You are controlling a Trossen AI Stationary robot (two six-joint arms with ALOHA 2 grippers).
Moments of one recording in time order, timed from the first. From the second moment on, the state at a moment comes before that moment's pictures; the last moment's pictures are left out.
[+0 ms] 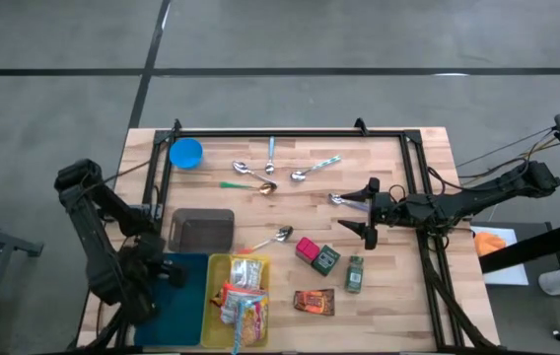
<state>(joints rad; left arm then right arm) -1.06 1.42 1.16 -1.52 -0.36 -2.41 0.24 0.82 0.29 0.44 0.39 0.16</state>
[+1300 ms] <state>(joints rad) -0.16 1.40 1.27 -0.57 -0.08 0.21 0.24 0.82 0.29 0.44 0.39 0.16</state>
